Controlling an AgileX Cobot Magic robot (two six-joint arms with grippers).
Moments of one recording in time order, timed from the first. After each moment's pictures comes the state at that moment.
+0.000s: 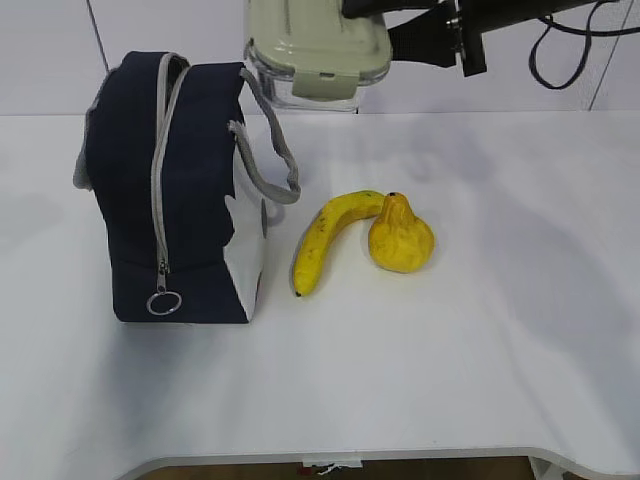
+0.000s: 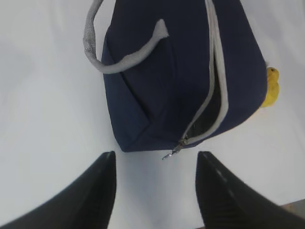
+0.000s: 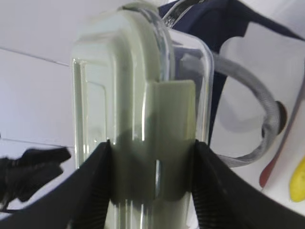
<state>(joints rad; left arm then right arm) -0.07 1.03 -0.99 -0.43 0.87 0.09 0.07 1.90 -1.67 1.28 1.20 -0.50</state>
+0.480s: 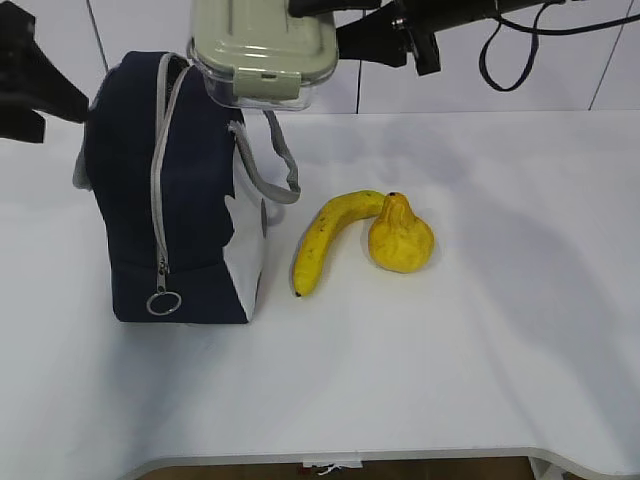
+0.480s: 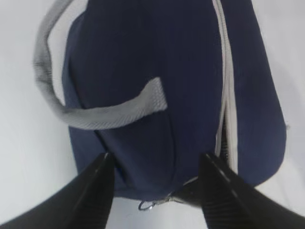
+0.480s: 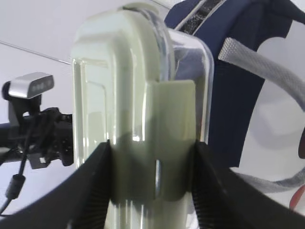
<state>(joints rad) -0.07 1.44 -1.20 -0.62 0.86 0.22 0.19 1.90 -1.67 1.30 1.08 -0.50</state>
